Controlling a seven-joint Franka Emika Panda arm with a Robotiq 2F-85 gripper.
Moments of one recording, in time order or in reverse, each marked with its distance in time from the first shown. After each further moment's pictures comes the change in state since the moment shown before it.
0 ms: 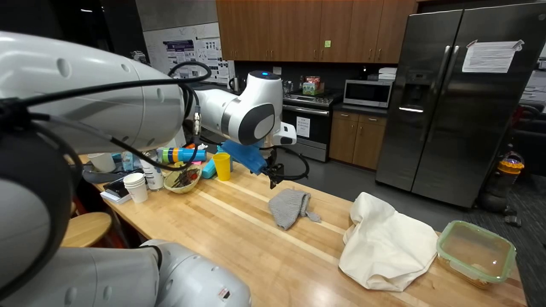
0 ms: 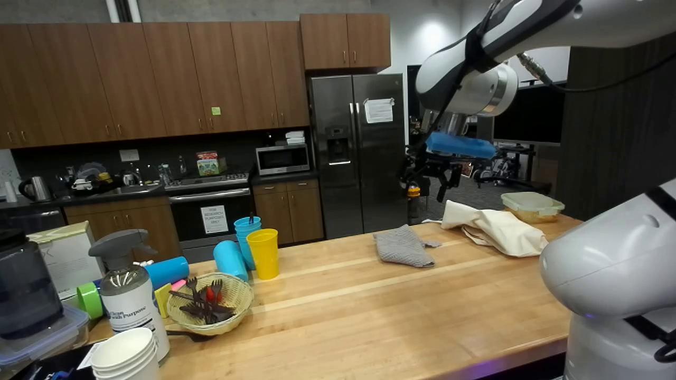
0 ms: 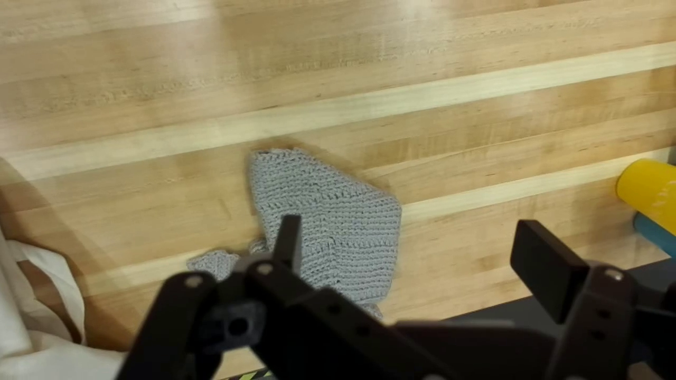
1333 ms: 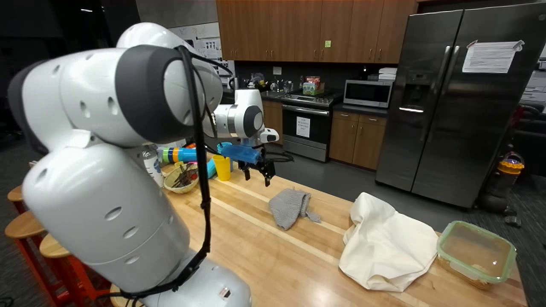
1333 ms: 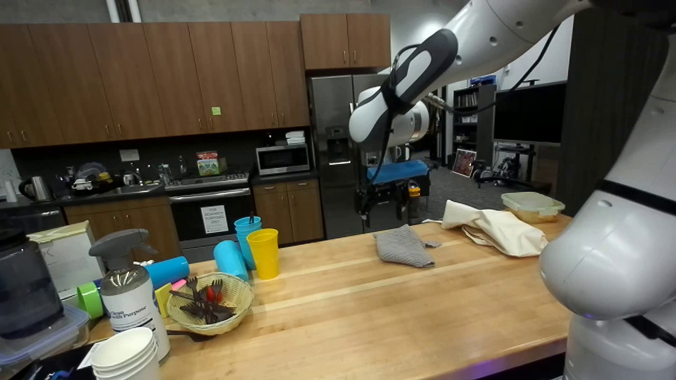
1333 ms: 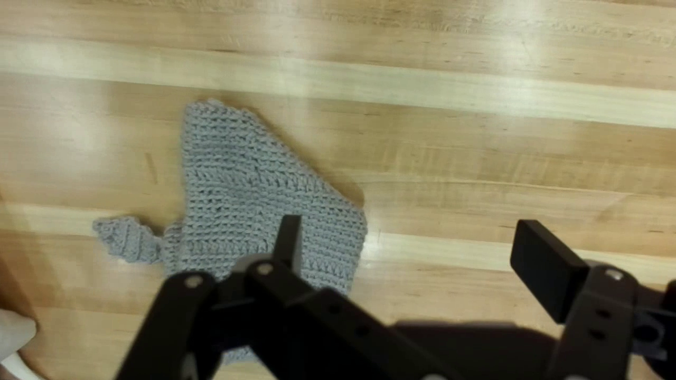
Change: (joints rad) arm 0.008 0.499 0.227 0.284 -0.220 0.041 0.133
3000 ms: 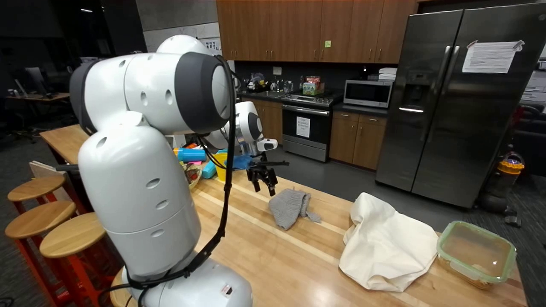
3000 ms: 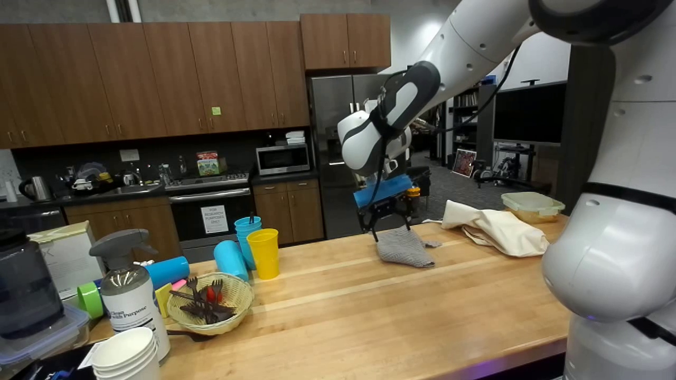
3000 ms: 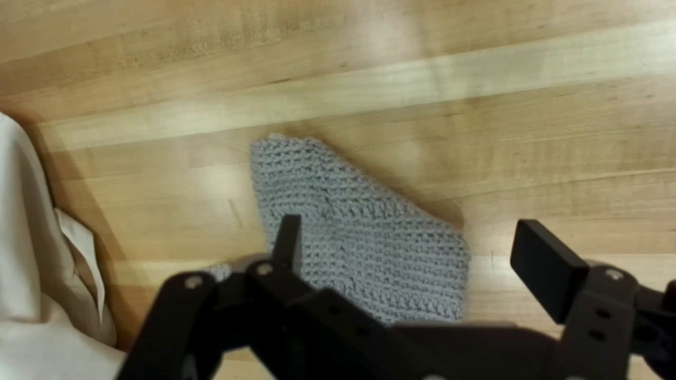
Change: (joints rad) arm 0.047 0.172 -0.008 0.086 -0.277 -0.102 0.455
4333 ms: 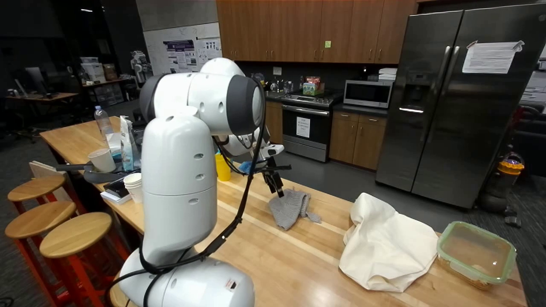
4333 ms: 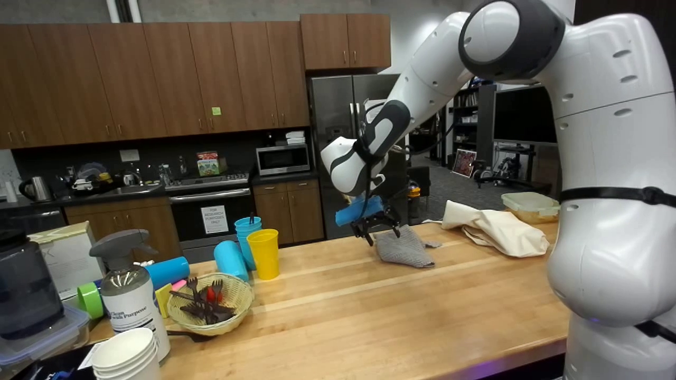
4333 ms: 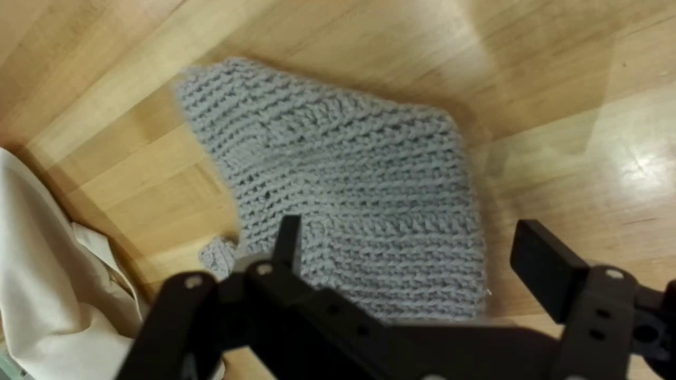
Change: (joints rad) arm 0.091 0.307 -0.091 0.247 -0.220 -0.043 0.449
